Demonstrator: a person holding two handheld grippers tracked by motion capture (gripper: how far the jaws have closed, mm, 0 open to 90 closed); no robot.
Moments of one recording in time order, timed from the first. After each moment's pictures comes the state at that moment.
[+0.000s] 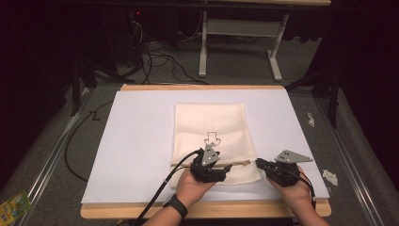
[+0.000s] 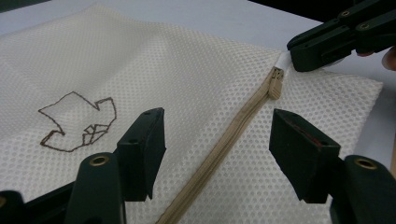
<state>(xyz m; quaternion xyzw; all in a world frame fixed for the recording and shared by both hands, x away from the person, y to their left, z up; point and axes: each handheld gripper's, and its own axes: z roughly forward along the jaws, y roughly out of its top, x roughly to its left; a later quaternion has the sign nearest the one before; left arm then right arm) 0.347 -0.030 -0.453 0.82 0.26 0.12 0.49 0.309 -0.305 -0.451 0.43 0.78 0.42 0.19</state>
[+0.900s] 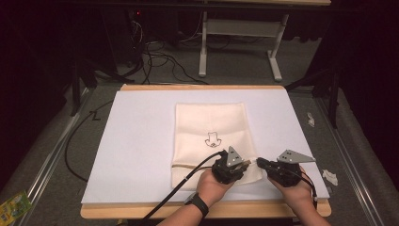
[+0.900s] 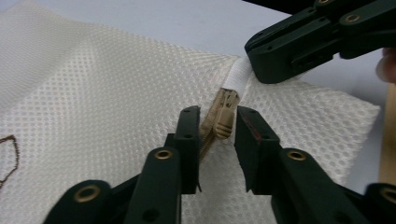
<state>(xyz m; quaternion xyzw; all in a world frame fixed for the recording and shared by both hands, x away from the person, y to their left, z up) 0.343 -0.088 -0.462 0.84 0.24 0.11 0.47 0.306 -0.307 -0.445 0.42 0.77 0.43 0.19</state>
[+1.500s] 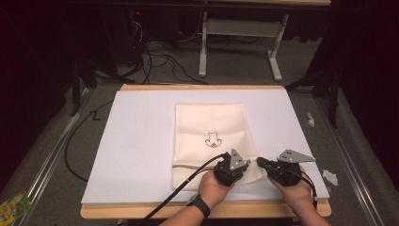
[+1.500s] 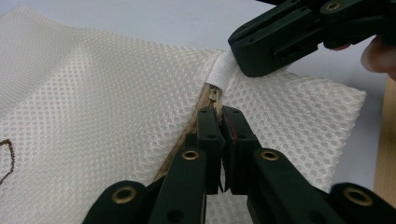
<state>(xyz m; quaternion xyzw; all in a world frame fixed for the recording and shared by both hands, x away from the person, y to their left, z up) 0.338 -0.093 -0.462 0.85 0.23 0.11 0.47 0.308 -0.307 -0.446 0.43 0.77 0.43 0.19</state>
